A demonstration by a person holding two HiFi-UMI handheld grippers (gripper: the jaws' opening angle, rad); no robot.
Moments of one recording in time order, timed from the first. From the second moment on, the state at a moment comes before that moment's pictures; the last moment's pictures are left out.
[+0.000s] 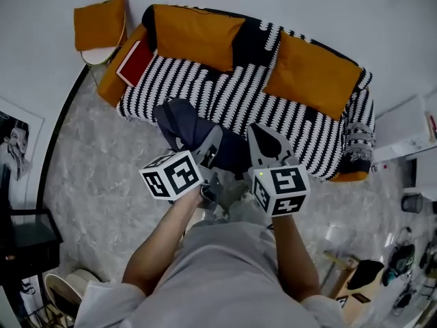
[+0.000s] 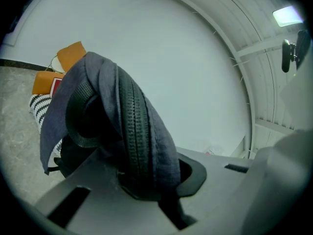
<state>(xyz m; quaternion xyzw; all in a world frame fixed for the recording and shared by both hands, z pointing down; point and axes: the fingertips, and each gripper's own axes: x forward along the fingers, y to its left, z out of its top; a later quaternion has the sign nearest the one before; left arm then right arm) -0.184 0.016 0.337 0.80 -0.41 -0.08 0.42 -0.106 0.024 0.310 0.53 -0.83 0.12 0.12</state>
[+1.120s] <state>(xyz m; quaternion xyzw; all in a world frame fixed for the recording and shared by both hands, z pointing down) -0.062 -0.209 0.385 0.83 -0.36 0.02 0.42 0.005 -0.203 0.358 0.53 -0.82 0.18 0.10</state>
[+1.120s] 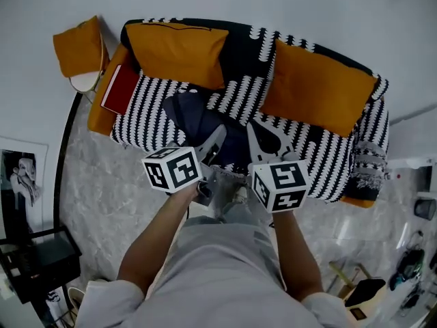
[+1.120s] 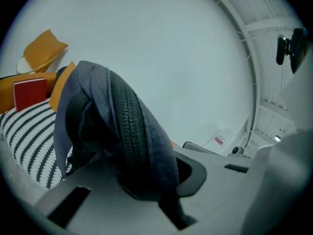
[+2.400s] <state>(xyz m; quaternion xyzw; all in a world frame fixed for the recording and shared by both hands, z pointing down) 0.019 -0.387 0.491 0.90 0.04 0.34 0.28 0.059 -0.388 0.452 0.67 -0.70 0.26 0.05</state>
